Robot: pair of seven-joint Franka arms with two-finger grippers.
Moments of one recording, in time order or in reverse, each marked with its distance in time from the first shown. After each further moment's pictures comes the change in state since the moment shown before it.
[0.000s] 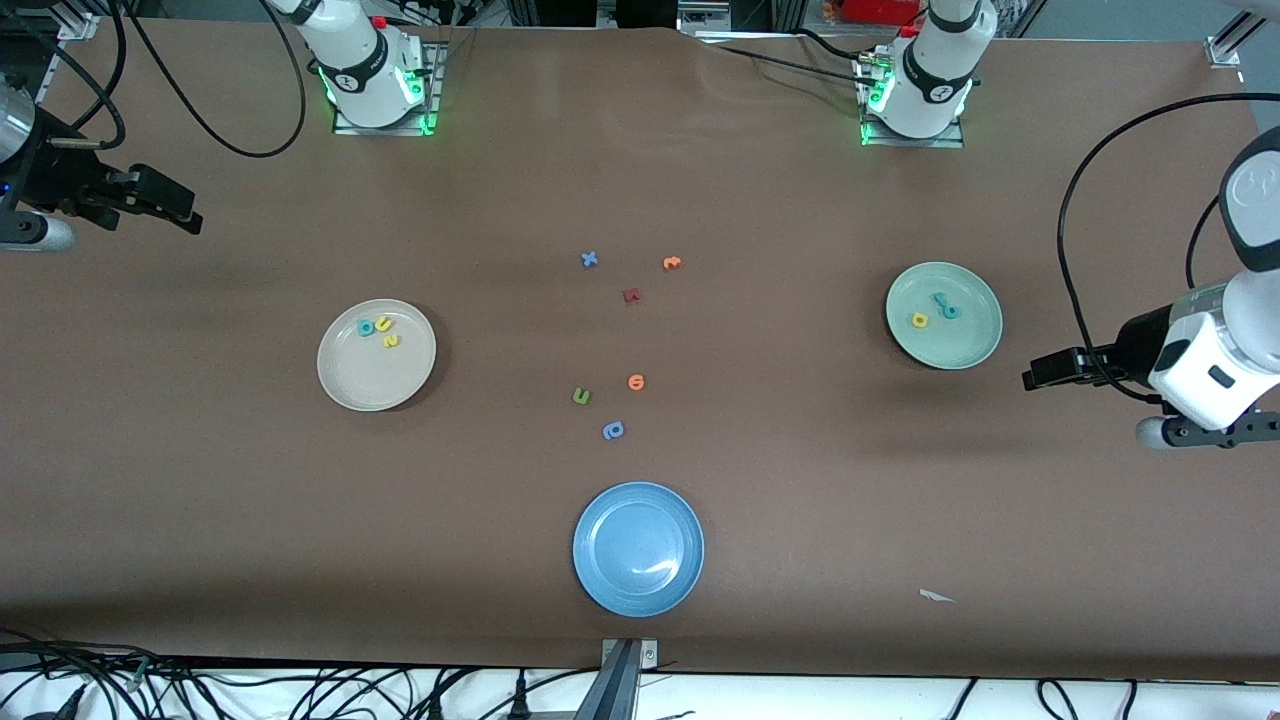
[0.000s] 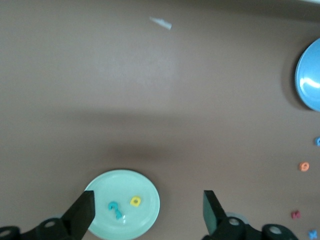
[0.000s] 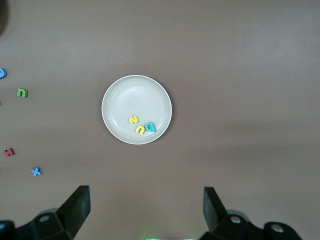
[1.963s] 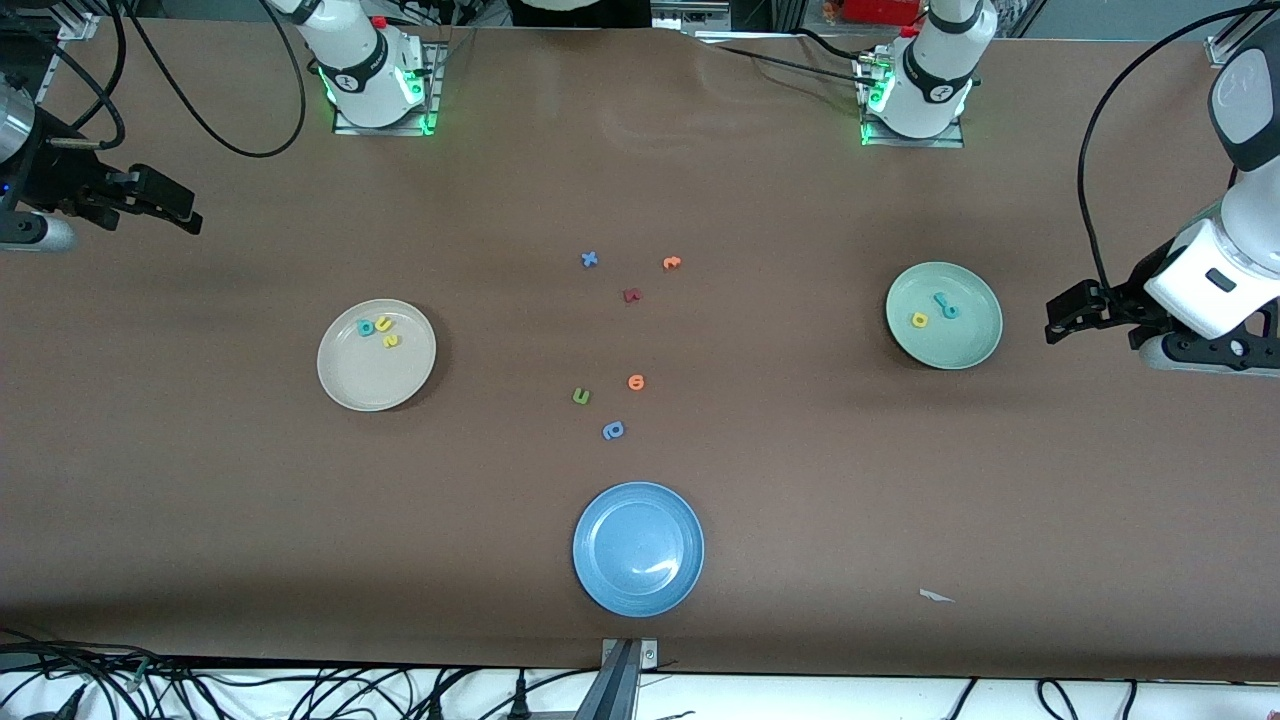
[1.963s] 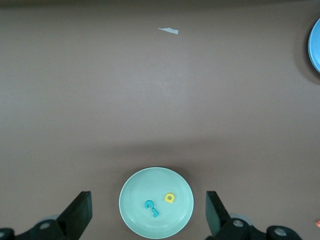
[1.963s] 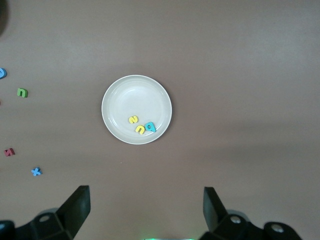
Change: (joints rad) left arm 0.028 -0.192 -0.069 -0.193 0.158 0.062 0.097; right arm 0.000 0.000 0.000 0.000 0.000 0.000 0.000
